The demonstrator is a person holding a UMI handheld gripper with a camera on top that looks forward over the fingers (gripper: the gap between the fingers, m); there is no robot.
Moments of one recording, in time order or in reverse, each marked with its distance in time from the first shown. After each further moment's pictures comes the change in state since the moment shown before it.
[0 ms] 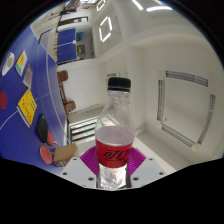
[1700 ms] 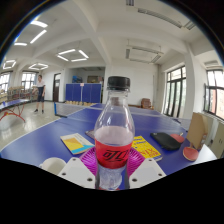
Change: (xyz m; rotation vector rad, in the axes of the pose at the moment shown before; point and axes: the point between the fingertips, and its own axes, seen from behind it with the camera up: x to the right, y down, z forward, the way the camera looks) arm -0.400 -0.228 -0.016 -0.081 -0.824 1.153
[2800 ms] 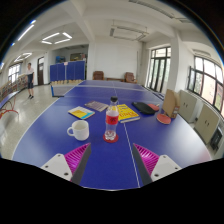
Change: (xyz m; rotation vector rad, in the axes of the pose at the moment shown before) arm -0.038 0.034 -0.287 -0.300 0.175 0.070
